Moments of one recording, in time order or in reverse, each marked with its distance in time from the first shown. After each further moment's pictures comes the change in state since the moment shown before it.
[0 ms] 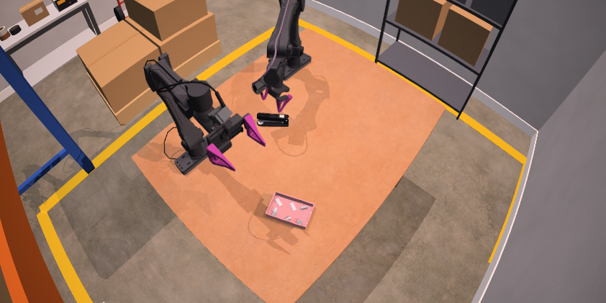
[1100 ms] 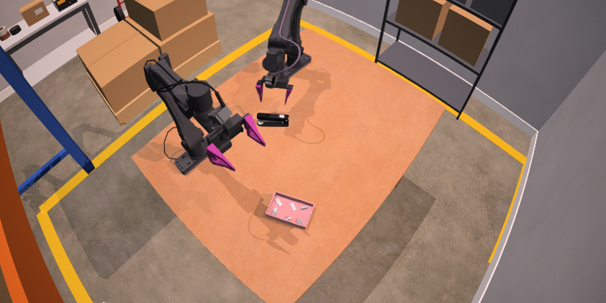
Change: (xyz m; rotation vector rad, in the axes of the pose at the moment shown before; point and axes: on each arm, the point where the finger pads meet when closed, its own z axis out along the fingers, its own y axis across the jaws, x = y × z) left arm 0.011 -0.006 -0.007 -0.159 -0.210 -0.687; right arm 0.000 0.000 0.000 0.000 0.000 0.000
